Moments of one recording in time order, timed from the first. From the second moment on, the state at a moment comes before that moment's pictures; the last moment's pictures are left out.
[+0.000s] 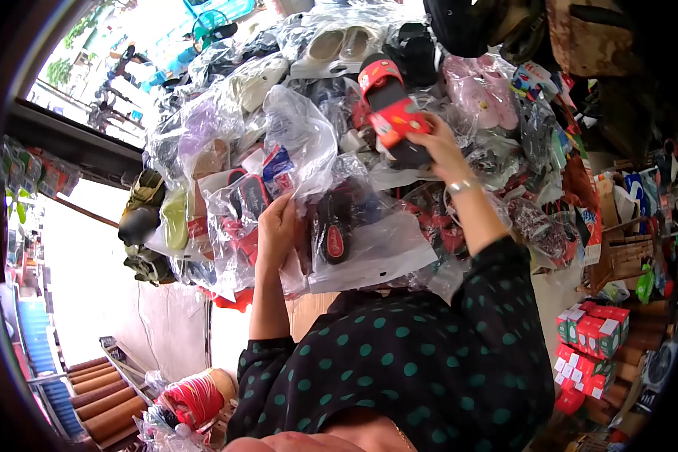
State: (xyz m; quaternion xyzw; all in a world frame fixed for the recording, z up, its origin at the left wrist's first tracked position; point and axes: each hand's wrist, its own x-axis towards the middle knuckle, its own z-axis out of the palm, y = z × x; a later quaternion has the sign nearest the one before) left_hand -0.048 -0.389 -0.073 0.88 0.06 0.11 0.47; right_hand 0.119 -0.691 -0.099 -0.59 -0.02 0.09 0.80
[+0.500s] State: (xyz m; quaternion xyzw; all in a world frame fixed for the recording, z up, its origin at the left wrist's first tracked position) left_hand 0.016 -0.428 -0.062 0.71 0.08 0.19 0.67; right_hand -0.071 -0.712 -0.075 -0.38 0.03 0.33 0.86
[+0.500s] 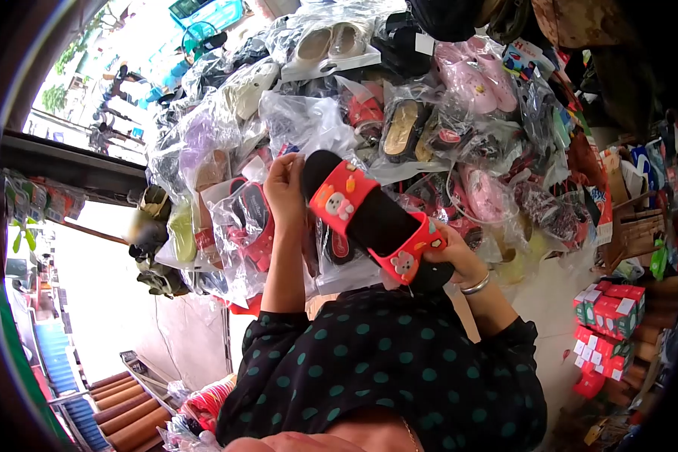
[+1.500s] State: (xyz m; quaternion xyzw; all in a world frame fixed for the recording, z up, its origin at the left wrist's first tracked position) left_hand -0.087 -0.477 -0.090 0.83 -0.02 0.17 0.53; right_hand -0.052 -0.658 -0.058 -0.35 -0.03 0.20 0.92
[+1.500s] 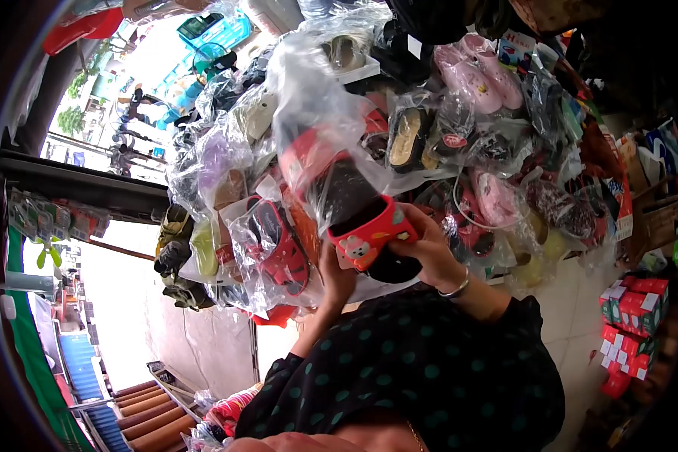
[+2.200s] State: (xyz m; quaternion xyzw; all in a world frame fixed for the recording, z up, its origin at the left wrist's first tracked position) left_hand -0.037 -0.471 -0.039 0.89 -0.22 0.30 0.26; right_hand -0.058 -0.642 -0.101 -0.38 0.05 0.15 0.91
